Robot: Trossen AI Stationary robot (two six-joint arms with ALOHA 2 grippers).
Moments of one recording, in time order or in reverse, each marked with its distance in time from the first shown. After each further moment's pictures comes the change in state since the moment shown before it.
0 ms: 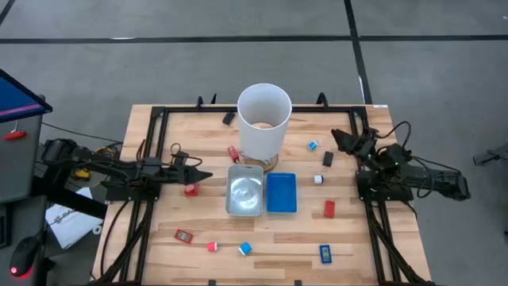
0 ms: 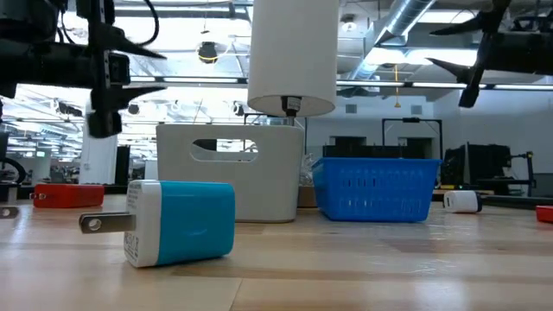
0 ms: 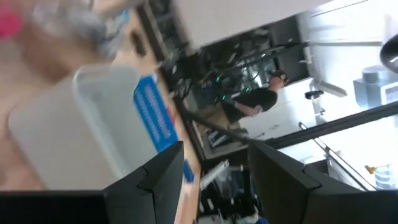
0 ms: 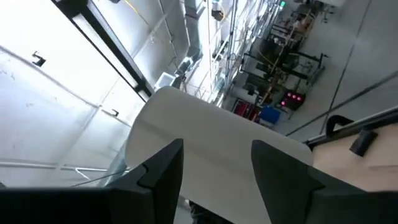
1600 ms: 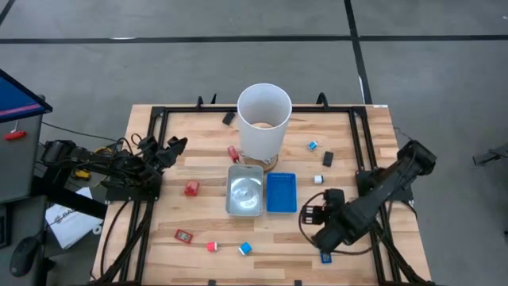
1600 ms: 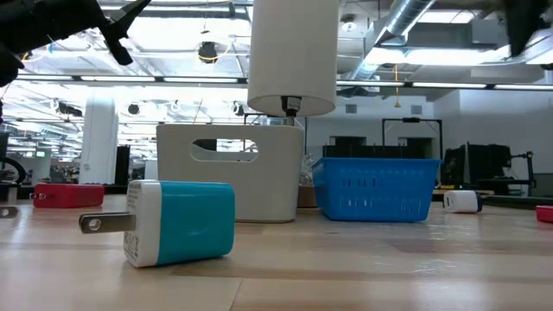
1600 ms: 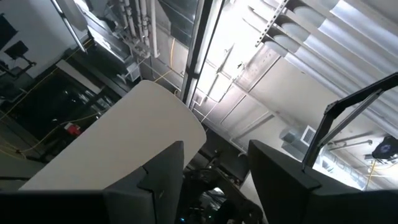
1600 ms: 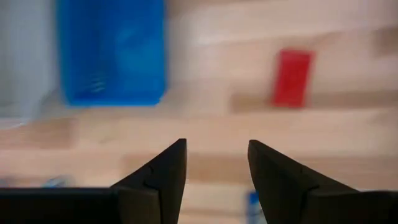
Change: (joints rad) left arm 0.001 -0.028 0.001 0.668 -0.183 0.670; right arm 0.905 1.576 1.367 -1.831 -0.029 1.274
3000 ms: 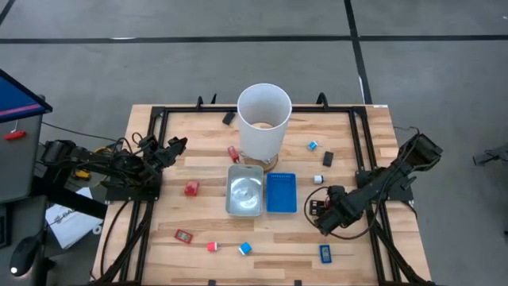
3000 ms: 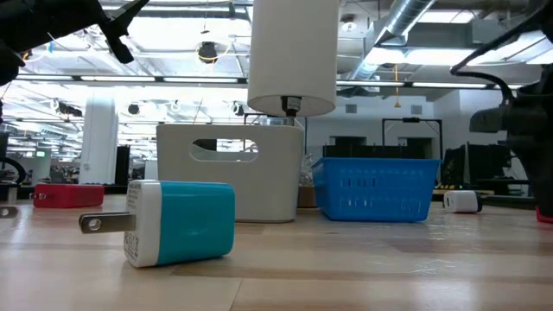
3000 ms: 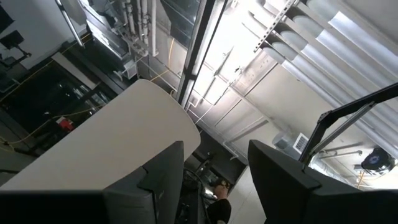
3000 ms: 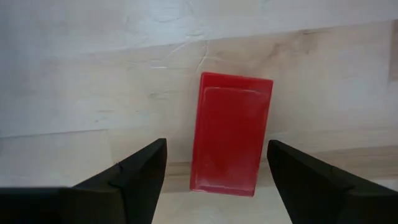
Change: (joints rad) left arm 0.000 0.000 0.010 0.000 0.001 -0.057; right arm -0.068 -0.118 -0.658 0.574 -0.153 -0.046
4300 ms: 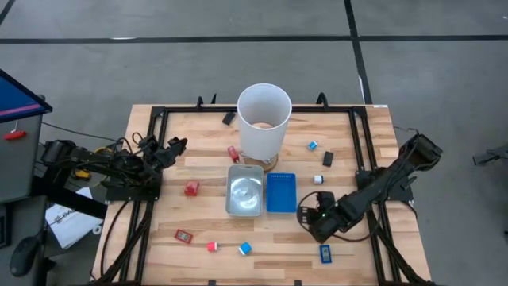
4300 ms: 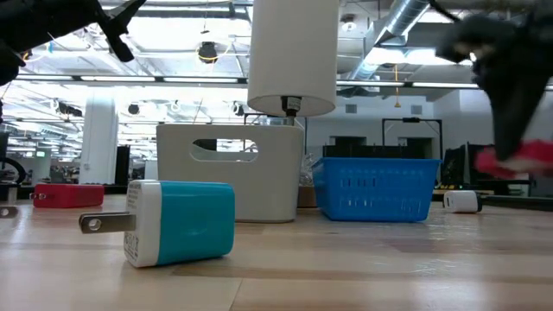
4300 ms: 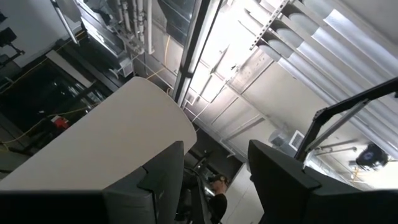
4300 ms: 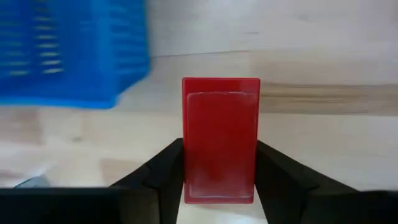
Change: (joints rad) left arm 0.000 0.000 0.000 0.000 0.025 0.000; right arm 0.013 0.003 0.174 0.120 0.121 -0.063
